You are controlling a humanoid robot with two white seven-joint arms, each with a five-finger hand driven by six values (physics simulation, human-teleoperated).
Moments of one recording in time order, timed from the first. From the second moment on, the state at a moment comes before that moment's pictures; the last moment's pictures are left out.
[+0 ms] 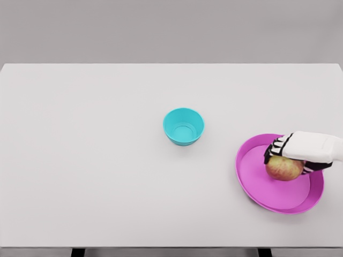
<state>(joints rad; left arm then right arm) 0.02 0.00 -0.25 -0.16 0.17 -0.02 -0.02 -0.23 -1.10 0.39 -1.70 0.30 -0.61 0.61</state>
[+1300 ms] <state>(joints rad) 0.02 0.00 -0.25 -0.16 0.17 -0.02 -0.02 -0.45 -0.73 0.28 -1.56 0.34 -0.61 0.61</state>
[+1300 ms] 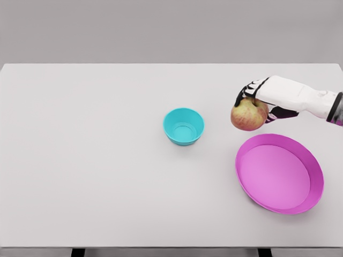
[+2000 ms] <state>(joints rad) 0.02 0.00 -0.25 -0.16 0.17 -0.02 -0.02 -0.48 -0.54 0.29 -1.52 0.43 -0.61 0.61</state>
